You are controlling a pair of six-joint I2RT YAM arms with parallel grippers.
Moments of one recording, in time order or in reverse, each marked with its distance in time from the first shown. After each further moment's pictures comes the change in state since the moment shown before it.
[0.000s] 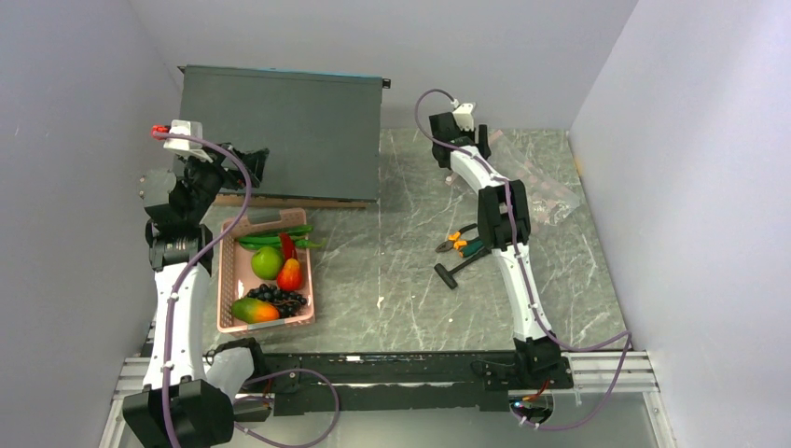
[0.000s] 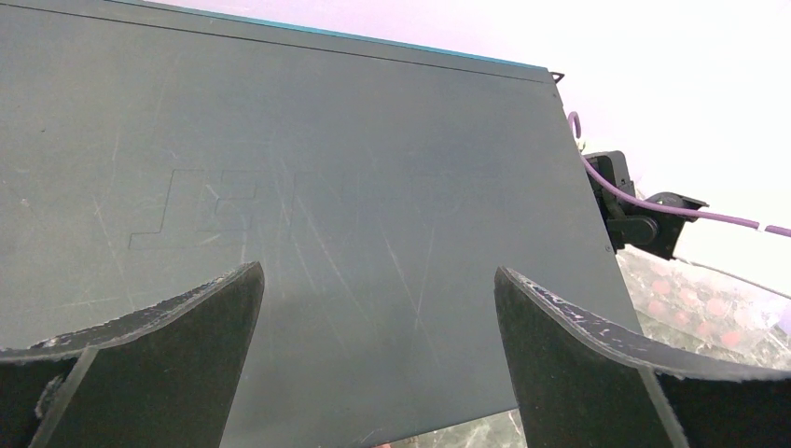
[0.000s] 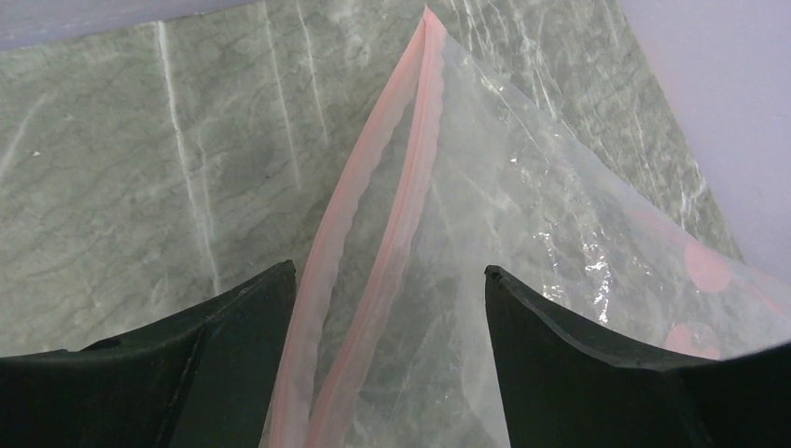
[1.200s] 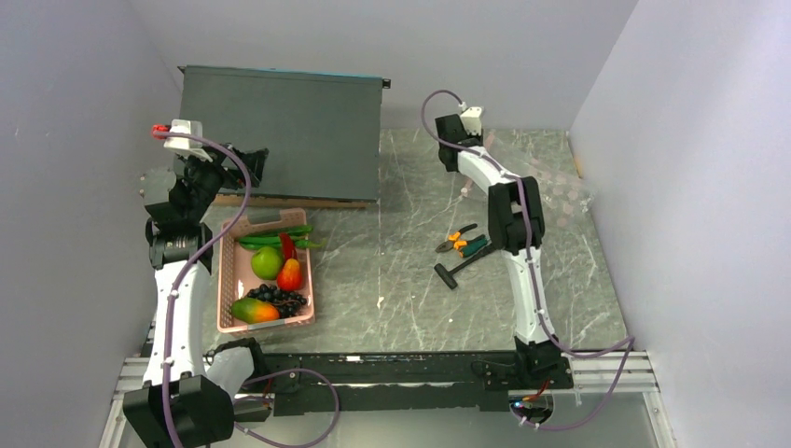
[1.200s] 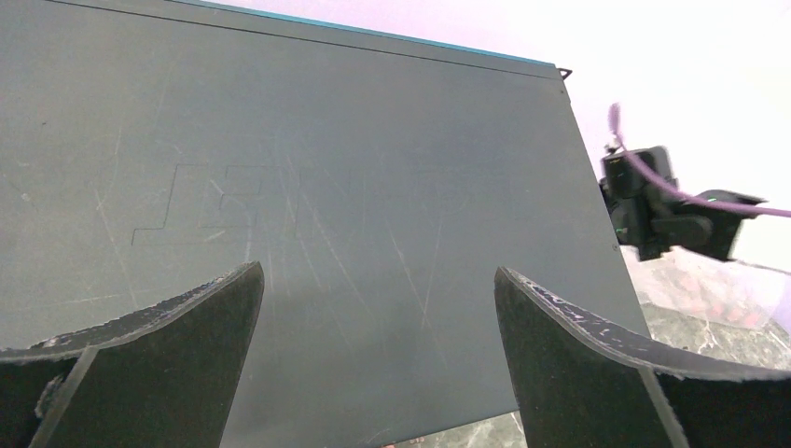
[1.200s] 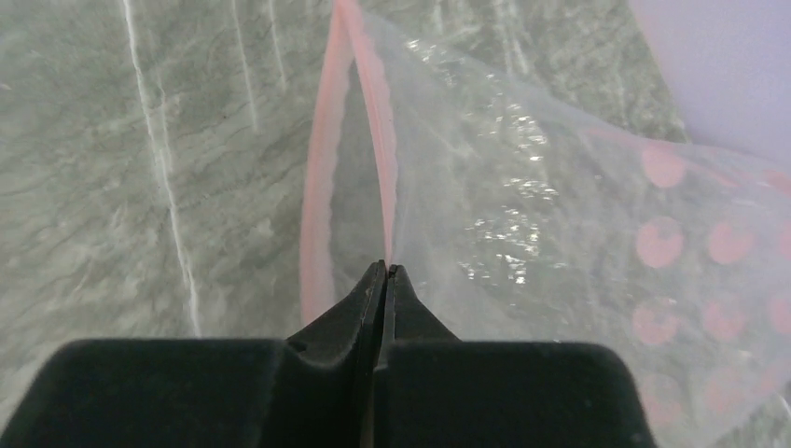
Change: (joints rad) left arm 0.007 0.013 0.000 0.003 0.005 -0.001; right arm -0.009 -0.154 -0.236 0.011 -0.044 0.063
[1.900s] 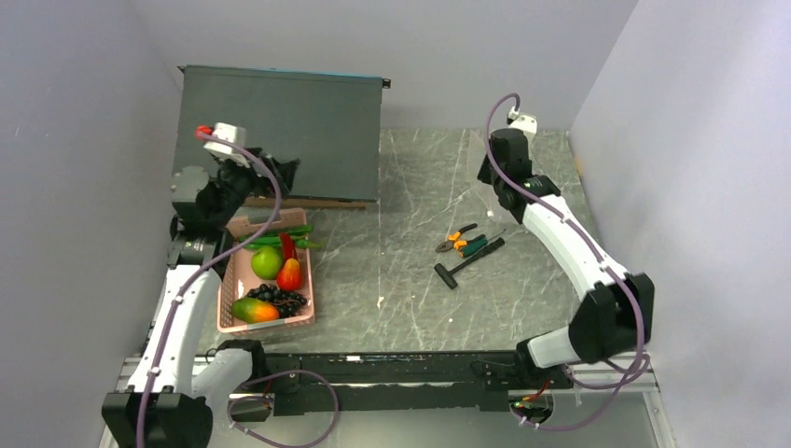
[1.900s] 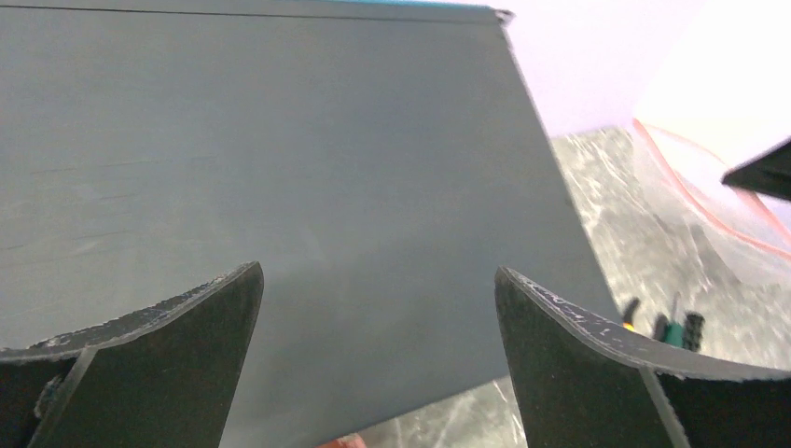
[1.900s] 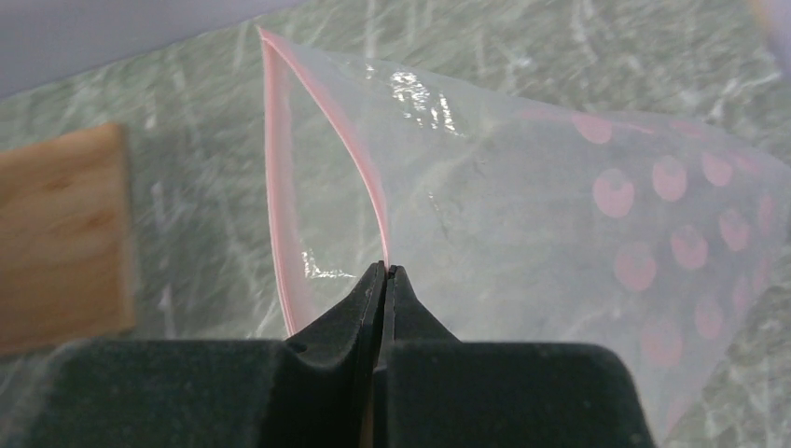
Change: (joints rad) left arm -0.173 -0.016 0.000 -0.058 -0.110 0.092; right arm 0.005 -1.025 -0.813 0.077 -0.475 0.153
